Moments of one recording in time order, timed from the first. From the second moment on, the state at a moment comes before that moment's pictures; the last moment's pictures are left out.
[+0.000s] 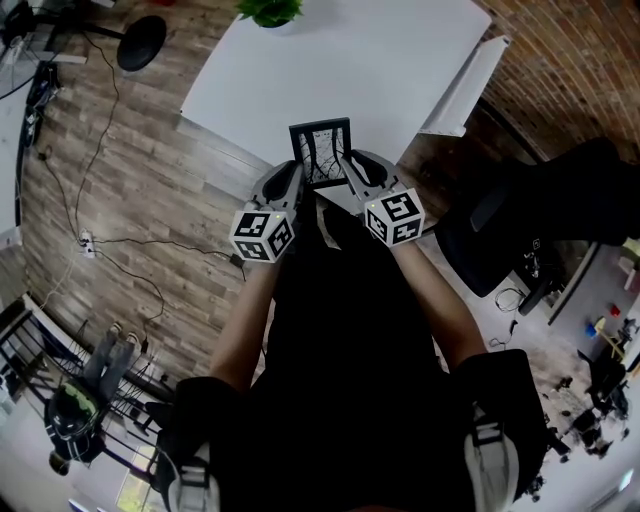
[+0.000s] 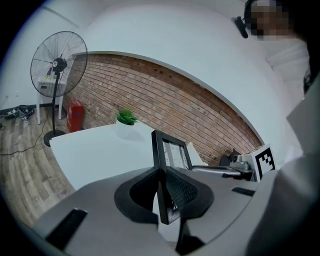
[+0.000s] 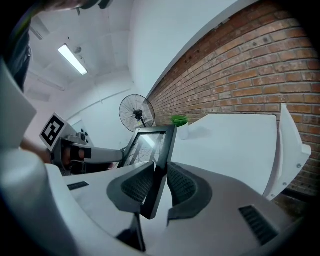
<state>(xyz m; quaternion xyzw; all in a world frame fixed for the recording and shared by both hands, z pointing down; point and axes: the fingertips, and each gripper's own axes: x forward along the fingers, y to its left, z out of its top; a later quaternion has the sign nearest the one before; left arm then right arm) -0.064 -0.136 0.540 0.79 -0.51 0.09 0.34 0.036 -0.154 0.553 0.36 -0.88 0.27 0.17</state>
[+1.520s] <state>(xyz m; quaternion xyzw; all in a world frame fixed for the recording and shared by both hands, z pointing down) -0.073 -0.182 0.682 0.78 -0.44 0.16 0.40 0.027 -0.192 0.686 0.38 -0.83 0.33 0.22</state>
